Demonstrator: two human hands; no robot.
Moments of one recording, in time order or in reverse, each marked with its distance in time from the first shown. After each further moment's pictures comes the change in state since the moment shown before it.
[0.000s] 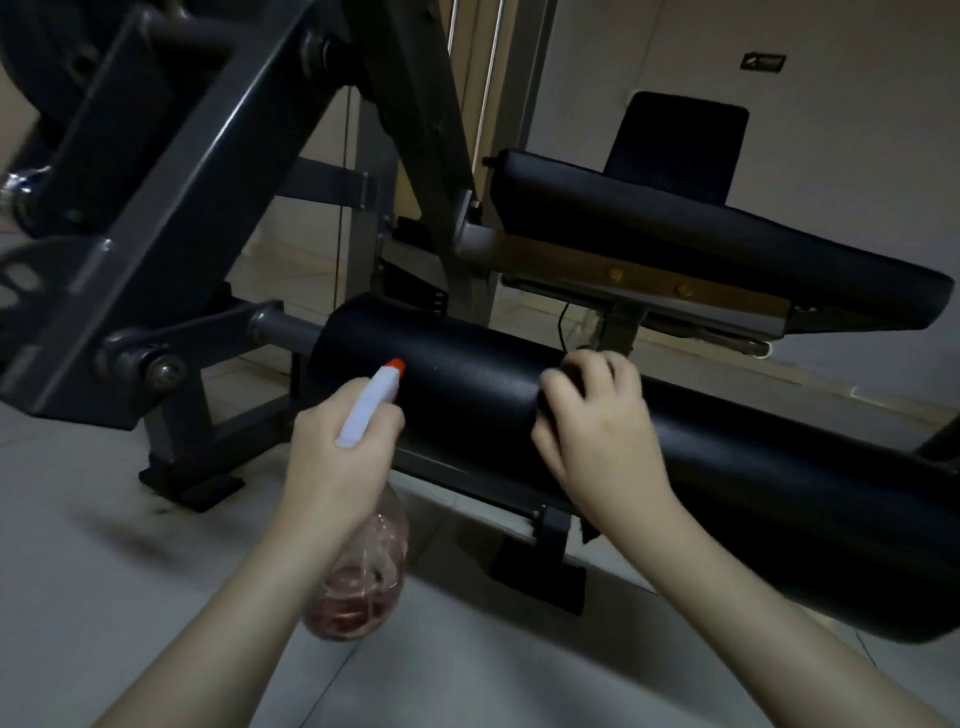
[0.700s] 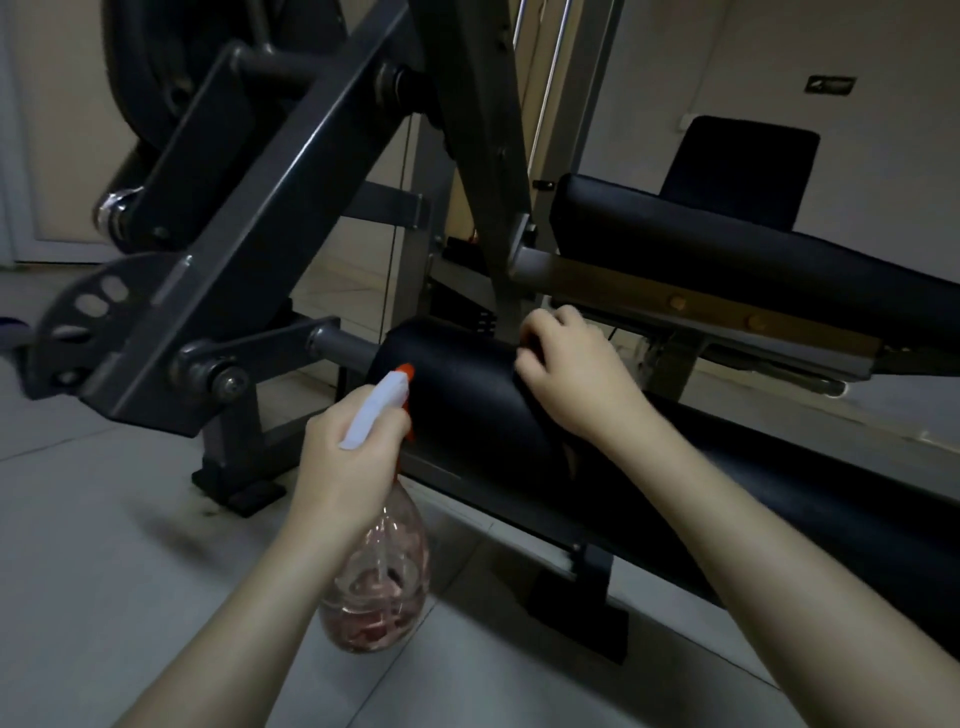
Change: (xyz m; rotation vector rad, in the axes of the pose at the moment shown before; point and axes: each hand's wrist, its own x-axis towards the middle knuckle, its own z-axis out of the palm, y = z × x) left_hand 0.017 -0.003 -0.024 -0.078 0.102 -0.010; right_hand 0.100 -0.027 0.030 0.287 -0.193 0.039
